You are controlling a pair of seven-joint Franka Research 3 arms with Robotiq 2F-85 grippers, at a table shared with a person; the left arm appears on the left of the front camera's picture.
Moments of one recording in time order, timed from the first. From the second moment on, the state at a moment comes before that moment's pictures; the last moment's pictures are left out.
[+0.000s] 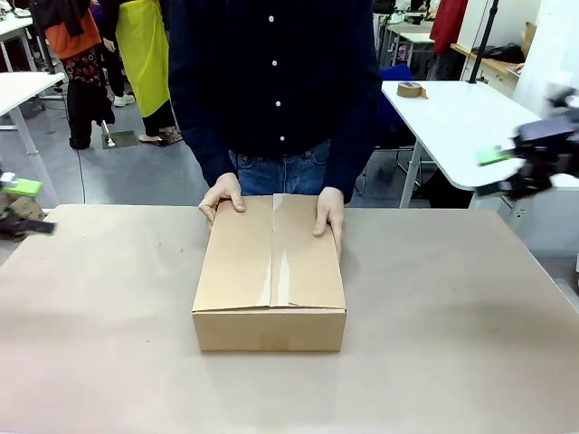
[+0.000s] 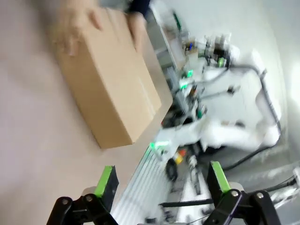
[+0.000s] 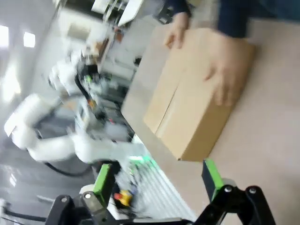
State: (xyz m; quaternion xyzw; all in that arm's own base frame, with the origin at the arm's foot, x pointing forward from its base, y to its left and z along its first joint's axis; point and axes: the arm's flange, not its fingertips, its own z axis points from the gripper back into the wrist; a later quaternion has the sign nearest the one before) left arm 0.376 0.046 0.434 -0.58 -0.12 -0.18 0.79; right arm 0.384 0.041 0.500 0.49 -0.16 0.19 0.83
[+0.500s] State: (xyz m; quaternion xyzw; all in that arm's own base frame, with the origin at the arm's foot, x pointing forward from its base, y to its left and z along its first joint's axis) left arm 0.374 -0.099 0.415 -0.50 -0.19 -0.38 0.75; right arm 0.408 0.204 0.449 0.45 -0.18 0.40 0.78
